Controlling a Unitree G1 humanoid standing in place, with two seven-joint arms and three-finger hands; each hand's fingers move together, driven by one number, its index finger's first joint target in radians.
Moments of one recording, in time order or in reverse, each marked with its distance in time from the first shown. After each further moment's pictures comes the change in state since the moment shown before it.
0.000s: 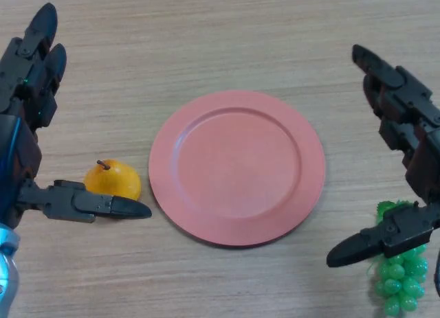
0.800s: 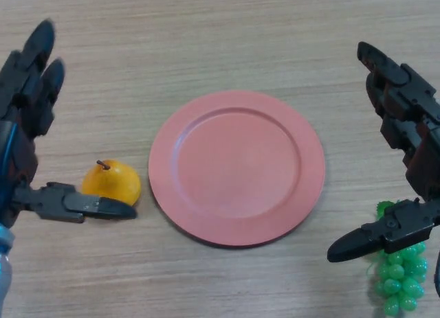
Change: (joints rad) left arm -0.019 0.017 0.039 0.256 -0.026 -0.137 -0.058; right arm -0.006 0.000 -0.005 0.042 0.031 -0.002 -0.017
